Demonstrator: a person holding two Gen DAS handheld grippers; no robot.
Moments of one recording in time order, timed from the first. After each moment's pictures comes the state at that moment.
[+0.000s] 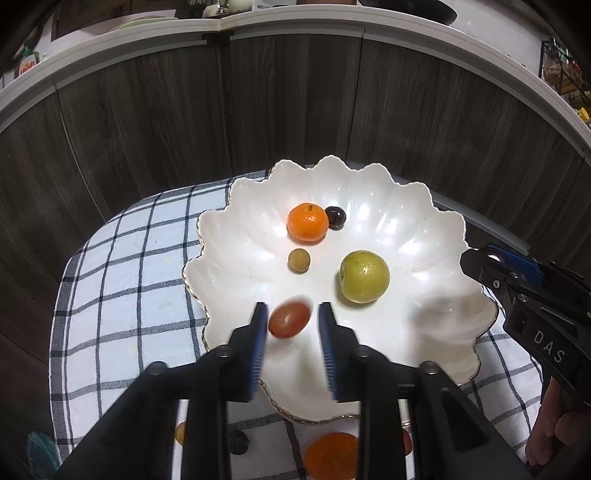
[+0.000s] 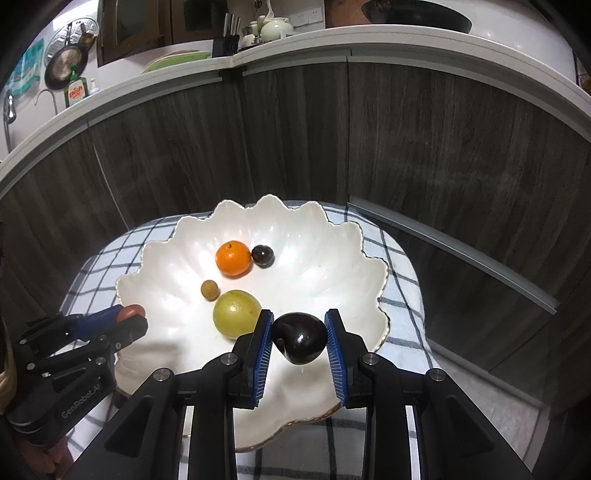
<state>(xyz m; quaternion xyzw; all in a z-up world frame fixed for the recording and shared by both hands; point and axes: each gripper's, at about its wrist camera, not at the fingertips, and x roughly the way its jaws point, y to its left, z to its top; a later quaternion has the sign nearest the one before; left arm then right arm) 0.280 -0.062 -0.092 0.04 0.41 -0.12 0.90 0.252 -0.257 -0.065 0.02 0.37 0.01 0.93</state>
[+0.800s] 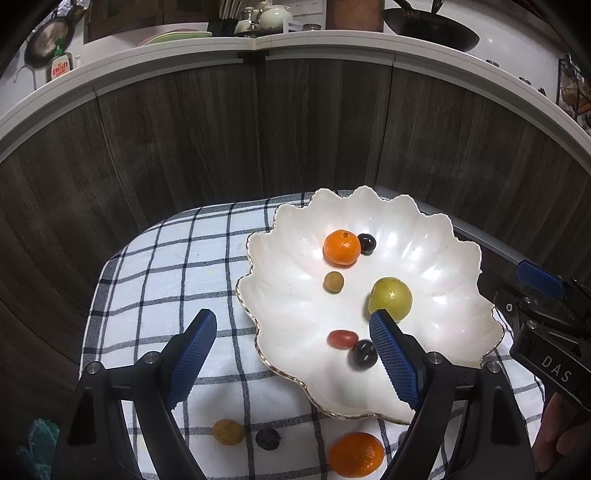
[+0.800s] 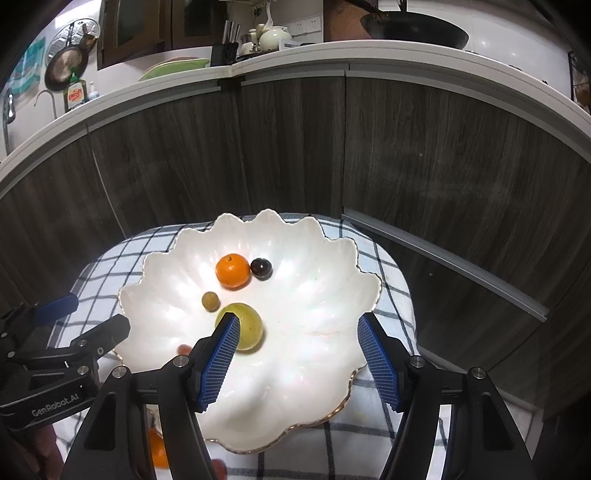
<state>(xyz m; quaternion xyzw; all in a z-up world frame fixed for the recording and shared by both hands) 0.274 -0.041 -0.061 0.02 0.39 -0.07 0.92 0.247 -0.253 -0.049 0.01 0.35 0.00 0.94</state>
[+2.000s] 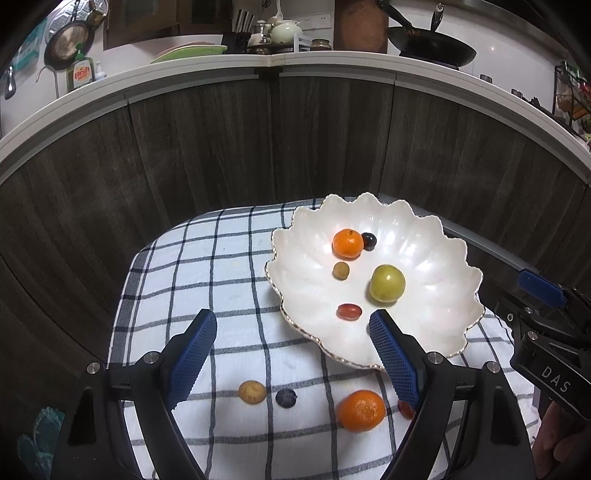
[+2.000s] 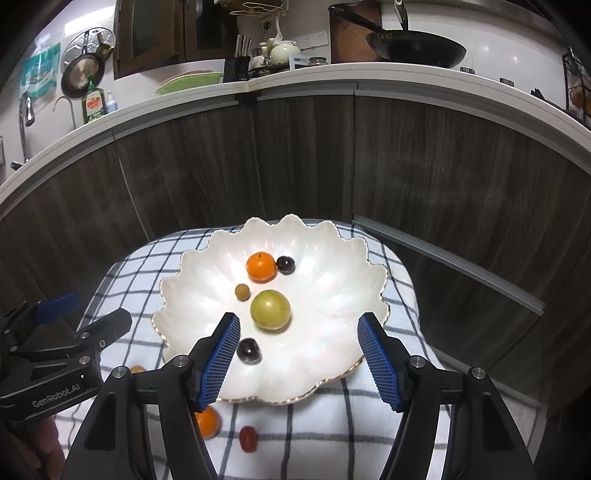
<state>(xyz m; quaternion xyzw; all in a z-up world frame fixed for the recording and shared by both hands) 0.225 -0.023 -0.037 0.02 0.37 -0.06 0.93 0.196 -0.238 -0.029 0.02 0.33 0.02 0.94</state>
